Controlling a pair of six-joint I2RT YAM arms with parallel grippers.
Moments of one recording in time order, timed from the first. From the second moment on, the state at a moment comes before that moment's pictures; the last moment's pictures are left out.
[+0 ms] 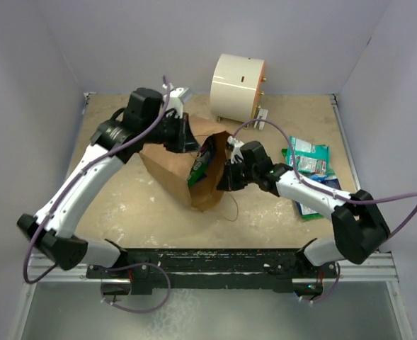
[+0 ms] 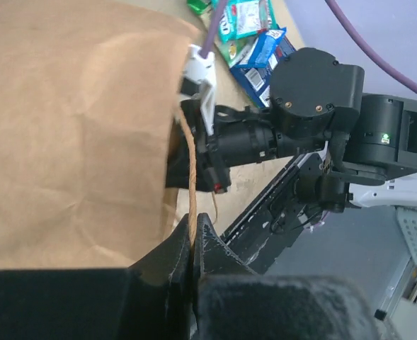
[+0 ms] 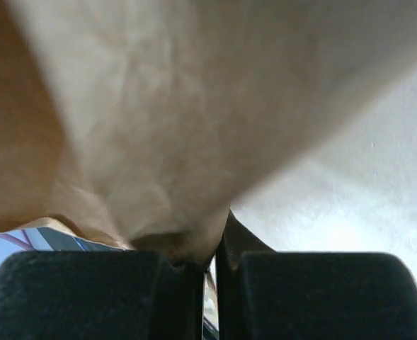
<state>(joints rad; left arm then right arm) -0.56 1.44 1.66 -0.81 0.42 -0.37 0.62 1.45 0.91 -0.18 -0.35 0.45</state>
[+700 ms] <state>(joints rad) -0.53 1.34 1.61 -0.82 0.37 -0.49 0.79 0.83 0.74 -0.25 -0.30 -0.15</state>
